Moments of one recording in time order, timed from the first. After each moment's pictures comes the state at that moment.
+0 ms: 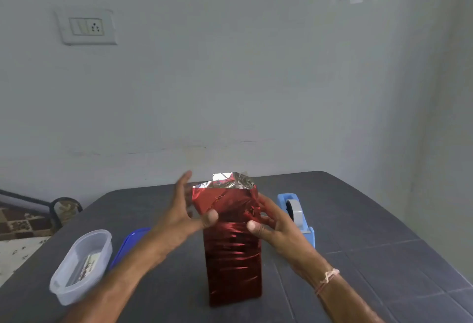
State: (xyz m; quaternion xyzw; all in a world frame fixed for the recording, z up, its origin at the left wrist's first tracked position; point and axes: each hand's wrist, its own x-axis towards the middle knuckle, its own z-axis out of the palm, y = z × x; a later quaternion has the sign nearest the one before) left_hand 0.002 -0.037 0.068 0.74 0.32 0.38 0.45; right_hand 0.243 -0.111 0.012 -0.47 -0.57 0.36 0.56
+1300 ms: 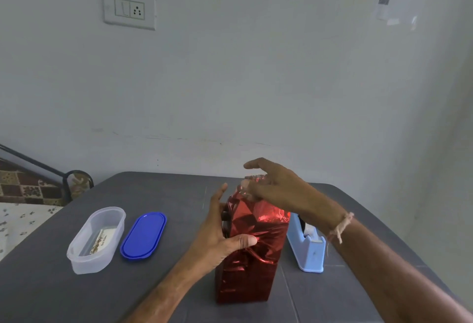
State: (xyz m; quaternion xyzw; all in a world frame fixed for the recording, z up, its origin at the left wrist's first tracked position) left_hand 0.027 -0.047 0.005 0.72 0.27 0.44 0.46; right_hand 0.185 -0.116 0.151 -0.62 -0.68 0.23 0.33
